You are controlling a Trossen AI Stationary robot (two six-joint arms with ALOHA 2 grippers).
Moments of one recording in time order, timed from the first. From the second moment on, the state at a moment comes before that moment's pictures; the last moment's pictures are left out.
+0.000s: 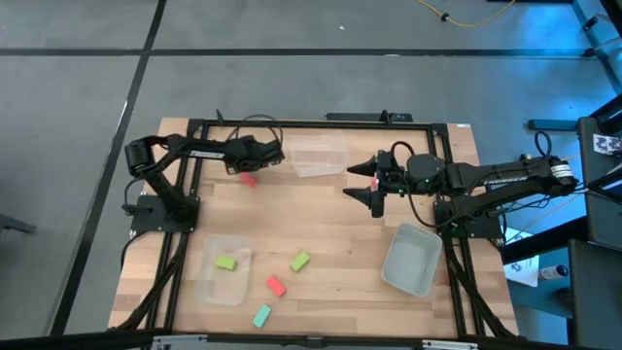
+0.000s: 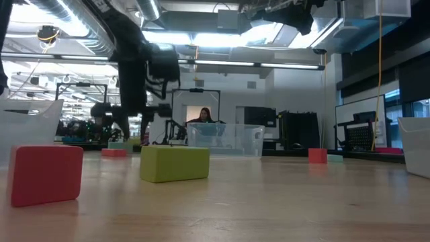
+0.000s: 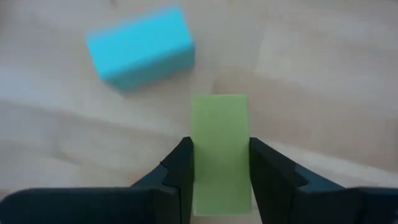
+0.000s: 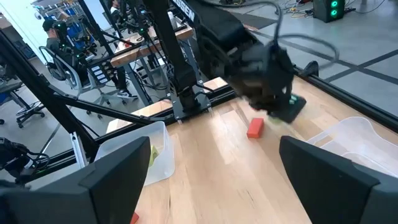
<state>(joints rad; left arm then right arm) 0.44 1.61 0.89 -0.58 -0.52 -1.33 0.05 1.07 0.84 0.02 0.17 0.38</state>
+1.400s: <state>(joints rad) -0.09 0.80 0.59 0.55 -0.22 -0.33 0.05 1.07 0.84 0.22 0.08 0.39</state>
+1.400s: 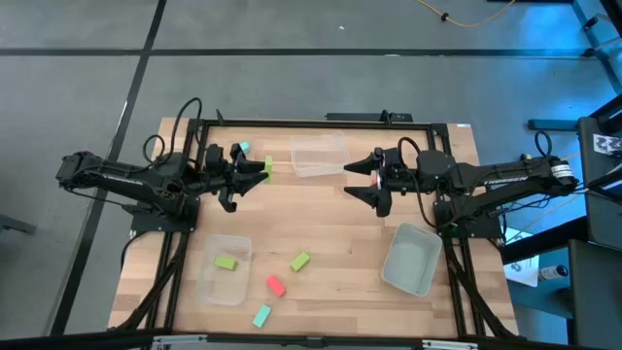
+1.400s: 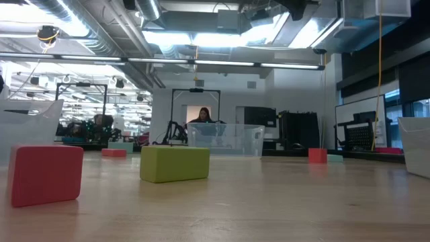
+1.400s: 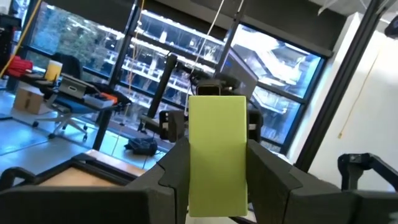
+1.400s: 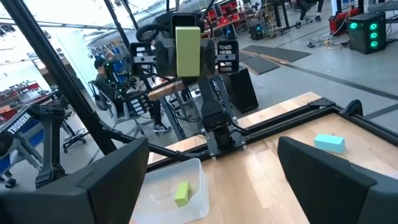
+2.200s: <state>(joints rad) -0.28 0.88 1.00 -0.46 -0.18 -0.46 0.05 1.07 0.84 0.20 0.08 0.36</state>
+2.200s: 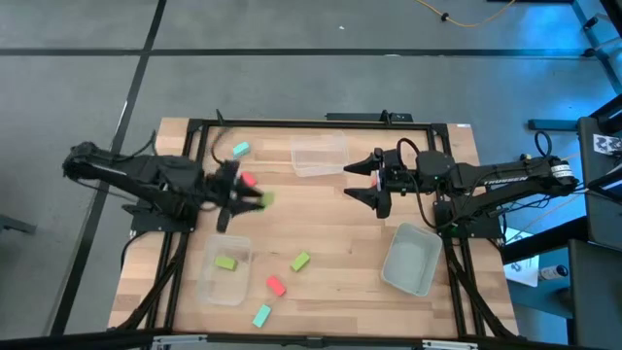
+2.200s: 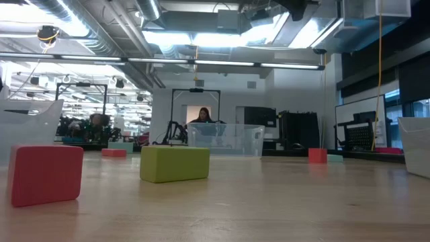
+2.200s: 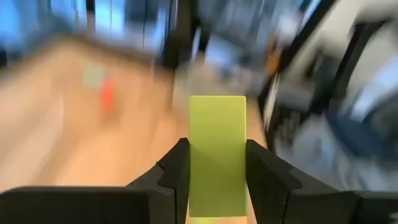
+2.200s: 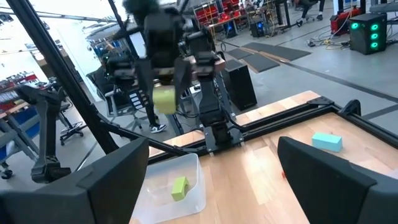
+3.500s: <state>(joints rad) -0.80 1.57 0.87 -0.73 0.01 -0.64 0.05 1.07 0.84 0.13 0.08 0.36</state>
